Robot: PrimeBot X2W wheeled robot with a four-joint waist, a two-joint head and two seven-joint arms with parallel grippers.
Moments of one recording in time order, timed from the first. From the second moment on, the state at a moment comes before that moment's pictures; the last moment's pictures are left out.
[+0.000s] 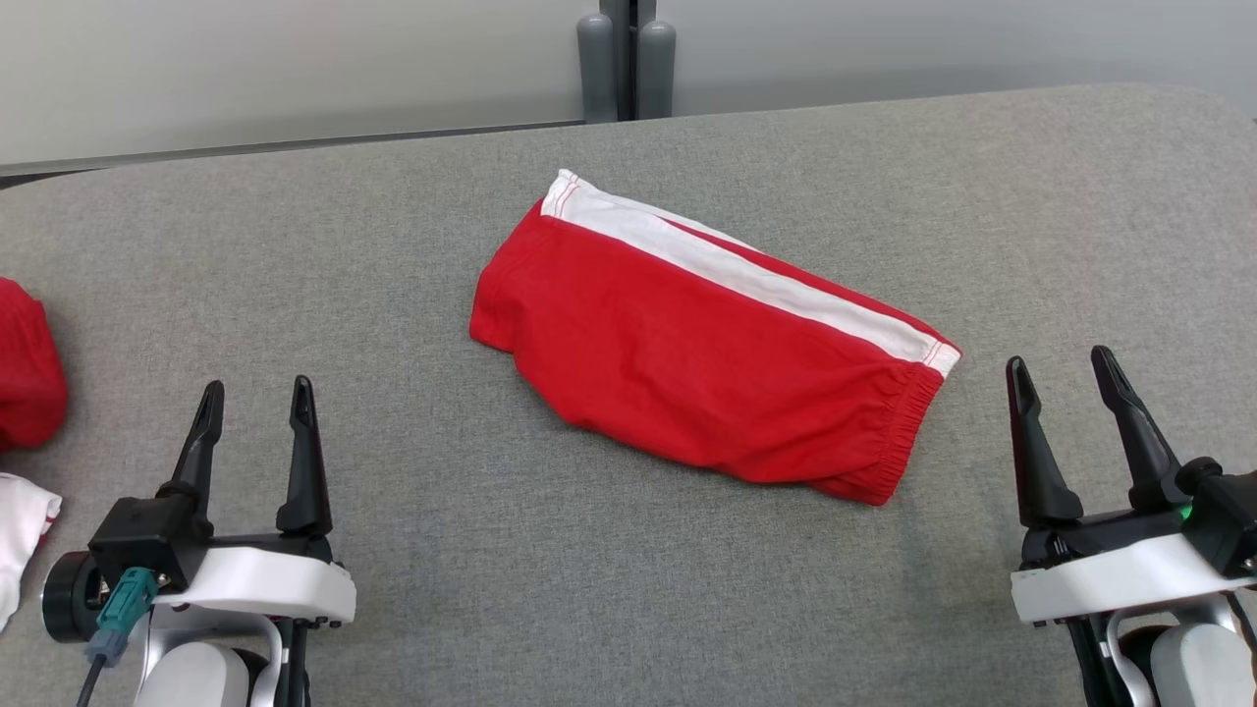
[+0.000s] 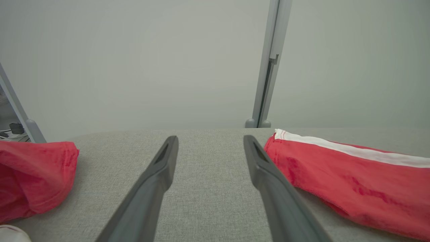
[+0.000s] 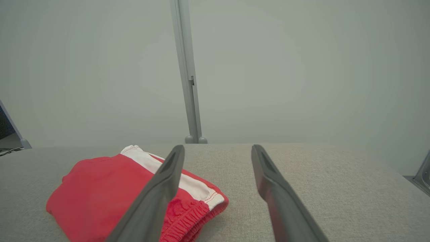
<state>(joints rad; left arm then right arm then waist) -0.13 0.18 -0.09 0.14 -0.30 0.10 -0.23 -0.11 -0.15 0.07 0.05 0.22 0.13 -0.15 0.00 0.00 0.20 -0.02</state>
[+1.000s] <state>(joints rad) -0.63 0.16 -0.26 0.52 -0.34 -0.08 -0.01 -0.19 -0.11 0.11 0.03 0.23 0.13 -0.17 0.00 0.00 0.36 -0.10</state>
